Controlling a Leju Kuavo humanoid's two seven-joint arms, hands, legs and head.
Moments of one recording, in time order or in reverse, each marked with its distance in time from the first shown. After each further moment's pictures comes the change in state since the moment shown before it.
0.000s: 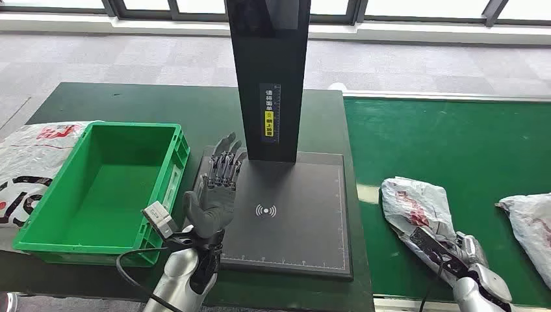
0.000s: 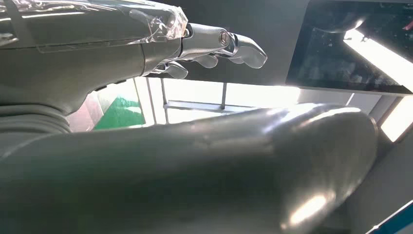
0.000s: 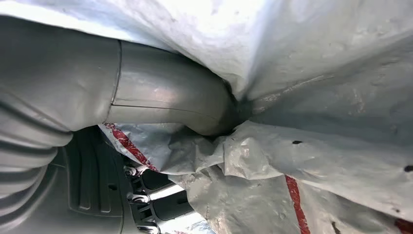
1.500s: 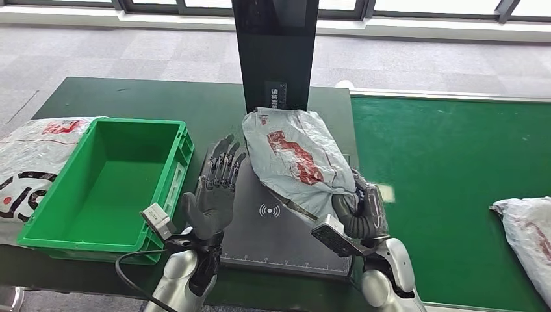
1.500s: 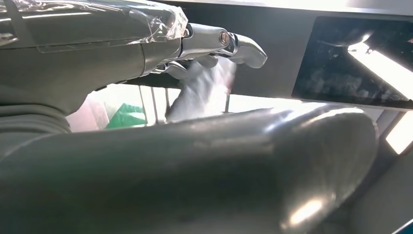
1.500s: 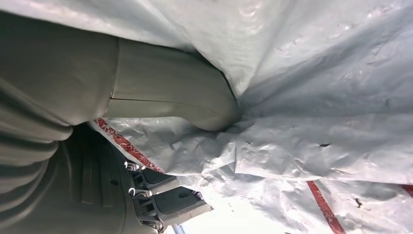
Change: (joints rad) left arm 0.014 -0.008 0.004 -0.009 -0.013 0.002 0.000; right arm 0.134 0.203 0.601 -0.705 -0.335 -0.416 -0.212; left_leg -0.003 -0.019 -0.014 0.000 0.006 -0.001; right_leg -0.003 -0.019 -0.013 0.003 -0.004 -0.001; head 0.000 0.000
